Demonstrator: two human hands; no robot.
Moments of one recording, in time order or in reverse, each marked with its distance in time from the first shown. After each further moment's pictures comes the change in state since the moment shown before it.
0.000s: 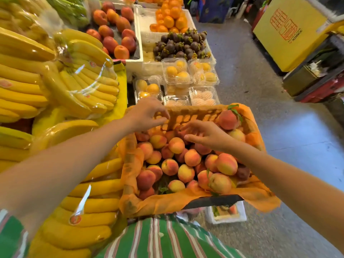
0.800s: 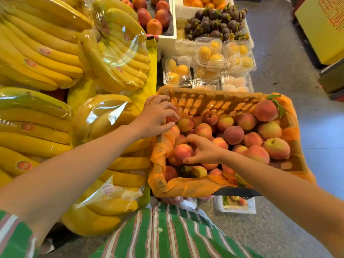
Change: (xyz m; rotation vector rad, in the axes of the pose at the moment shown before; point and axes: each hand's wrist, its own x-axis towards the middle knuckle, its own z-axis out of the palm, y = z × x) left_hand -0.097 -0.028 0.025 0.151 0.041 -0.149; right_hand 0.021 0.001 0.122 -0.004 -0.294 0.049
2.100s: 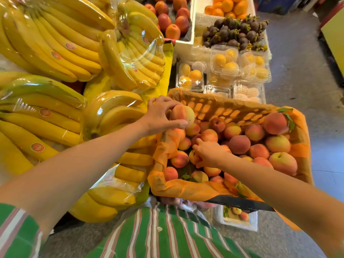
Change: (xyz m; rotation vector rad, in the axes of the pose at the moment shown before) left_hand -0.003 0.027 -0.021 -0.393 0.025 -0.448; right_hand 0.021 0.020 -0.004 -0.948 -0.214 -0.002
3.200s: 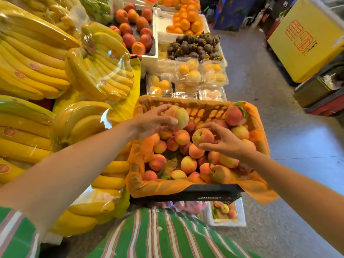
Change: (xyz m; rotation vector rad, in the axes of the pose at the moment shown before) left_hand 0.004 0.066 0.019 -0.931 -0.455 -0.192; right_hand -0.134 0.052 -0.025 1.052 0.567 0.118
